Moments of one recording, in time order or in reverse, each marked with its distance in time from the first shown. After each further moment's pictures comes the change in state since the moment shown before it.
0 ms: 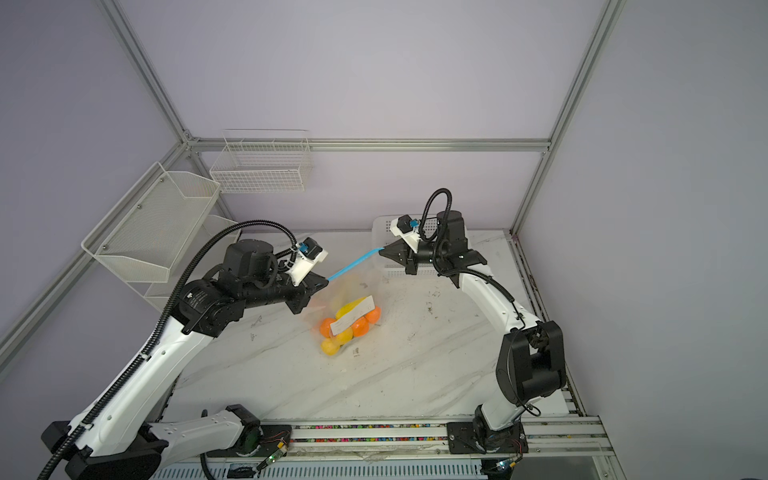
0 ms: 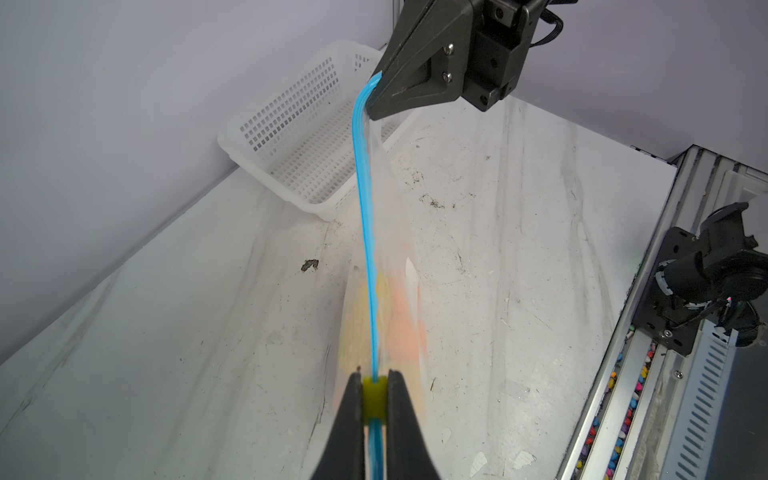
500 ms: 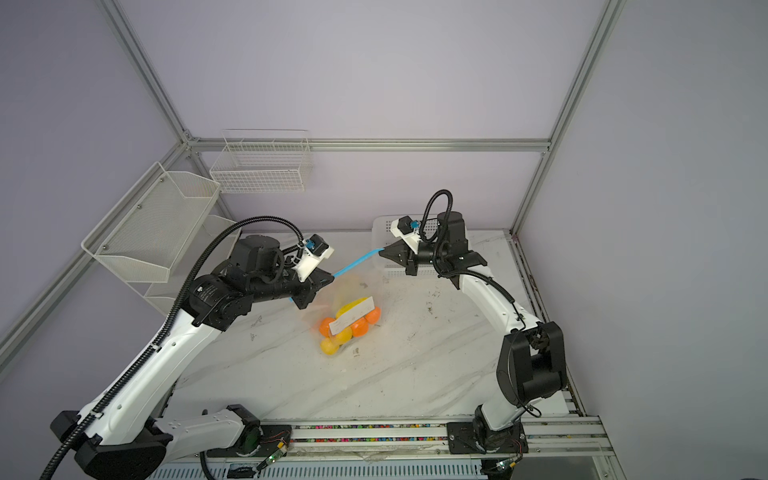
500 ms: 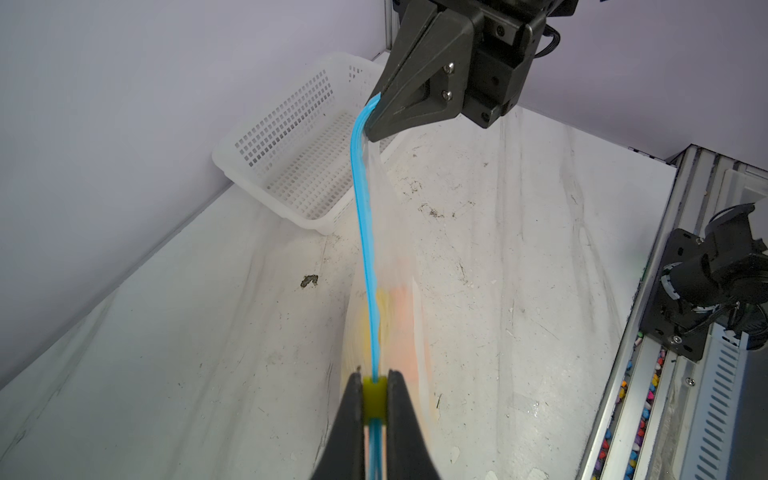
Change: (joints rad) left arm 0.000 0.045 0.010 0.052 0.020 0.024; right arm 0.000 -0.010 -0.021 0.024 -0.010 0.001
